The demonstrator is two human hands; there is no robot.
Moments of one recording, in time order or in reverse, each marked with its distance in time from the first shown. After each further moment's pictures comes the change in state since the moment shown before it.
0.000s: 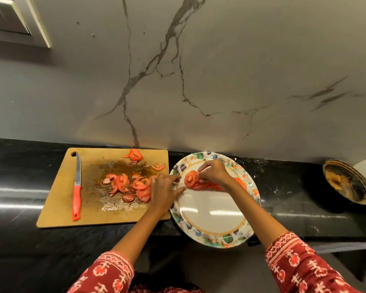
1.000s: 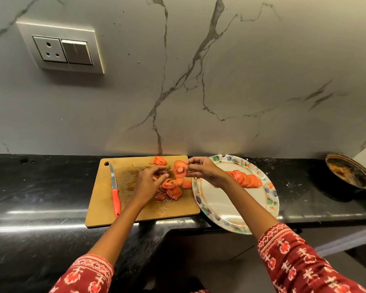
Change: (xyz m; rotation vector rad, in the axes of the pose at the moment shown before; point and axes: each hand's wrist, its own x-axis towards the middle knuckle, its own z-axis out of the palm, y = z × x) left_hand -0.008 -0.082 -0.120 -0.336 0.060 0.117; right_hand -0.058 -0.068 0.073 0.492 -0.304 -0.295
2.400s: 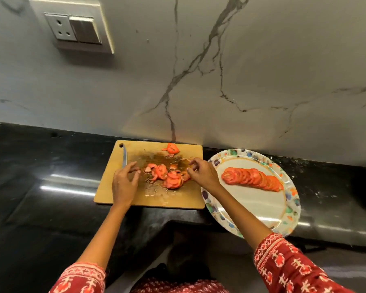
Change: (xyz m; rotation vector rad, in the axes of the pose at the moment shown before) left_hand -0.051 -0.041 -0.027 0.243 0.361 -0.306; right_hand 0.025 0.057 0.016 -0.755 0.205 -0.229
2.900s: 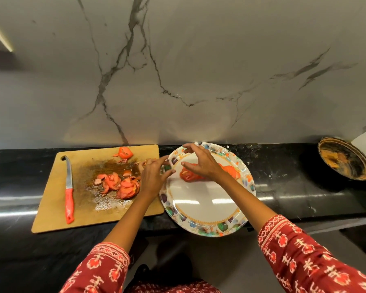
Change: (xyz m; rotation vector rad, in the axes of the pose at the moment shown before) left_hand -0.007 0.123 0.152 0.104 -0.362 0.265; right_hand 0.006 0.091 -0.103 -0.038 -0.033 -0.136
